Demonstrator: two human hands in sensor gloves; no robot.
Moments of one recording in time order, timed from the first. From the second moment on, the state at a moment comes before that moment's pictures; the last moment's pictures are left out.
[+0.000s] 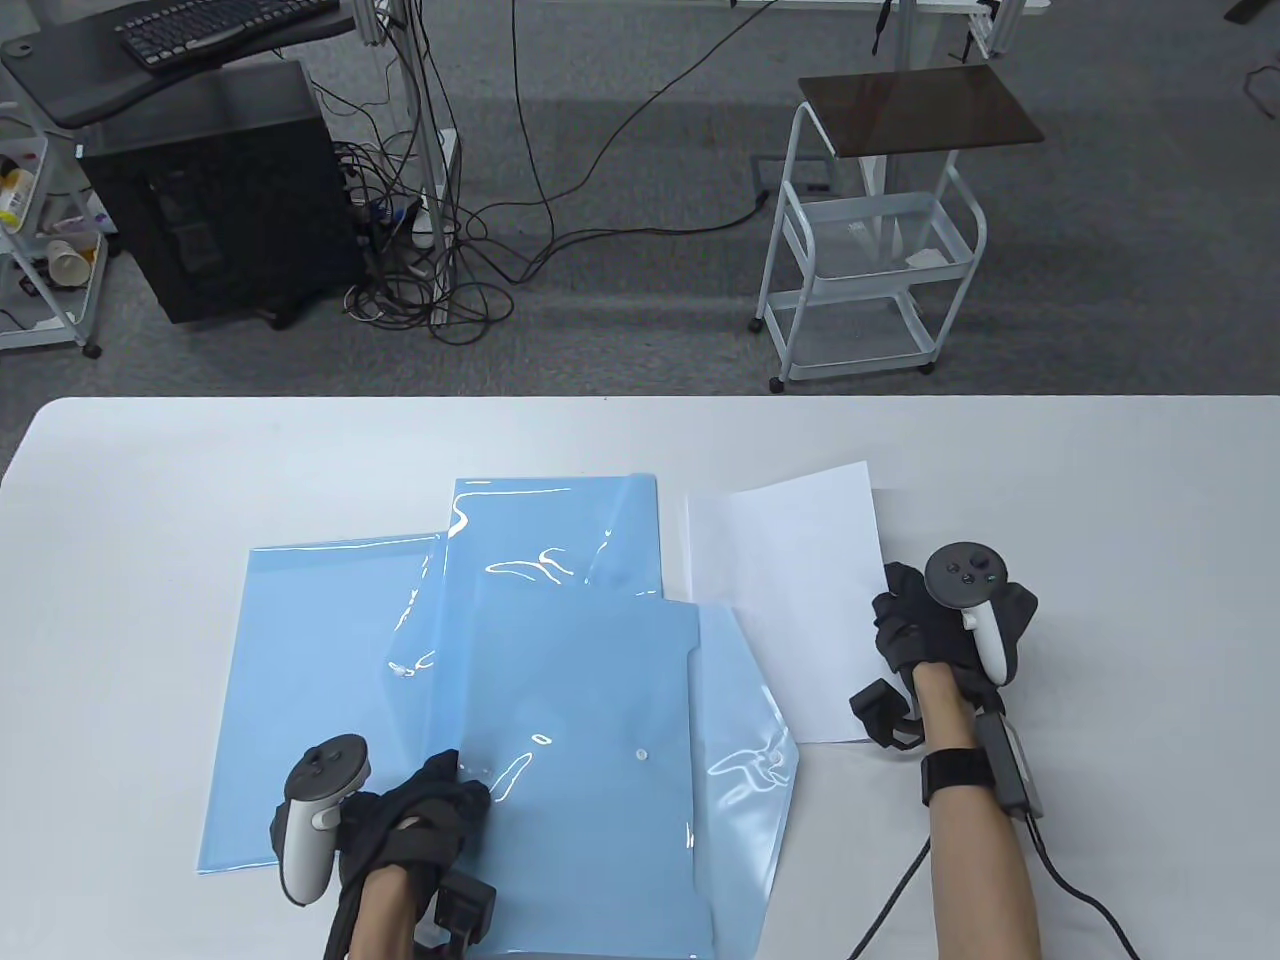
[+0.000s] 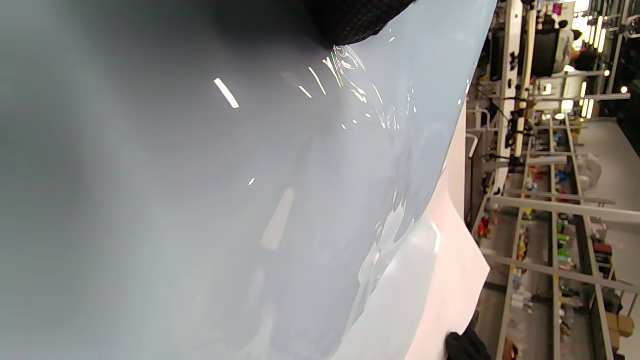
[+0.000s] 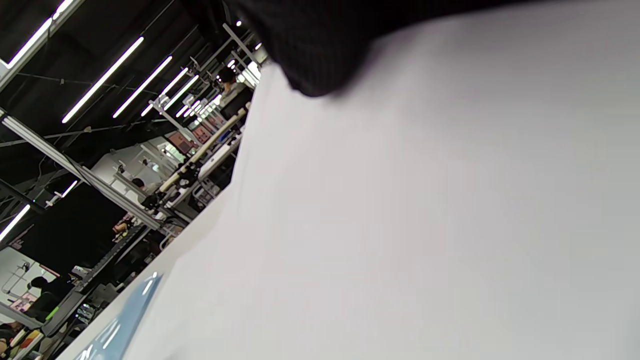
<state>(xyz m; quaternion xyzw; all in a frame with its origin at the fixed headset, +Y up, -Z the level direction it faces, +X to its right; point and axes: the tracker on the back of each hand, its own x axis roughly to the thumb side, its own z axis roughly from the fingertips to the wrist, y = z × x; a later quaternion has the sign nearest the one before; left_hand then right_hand) -0.238 -0.791 -0.226 -0.28 0.17 0.64 0.70 0.271 -0.772 -0.415 -0.16 0.06 0.92 0.35</state>
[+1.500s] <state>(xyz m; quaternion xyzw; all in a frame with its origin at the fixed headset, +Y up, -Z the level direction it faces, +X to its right) -0.233 -0.794 -0.225 -0.26 0.15 0.64 0.71 0.169 -0.756 -0.278 0.12 0.22 0.85 0.46</state>
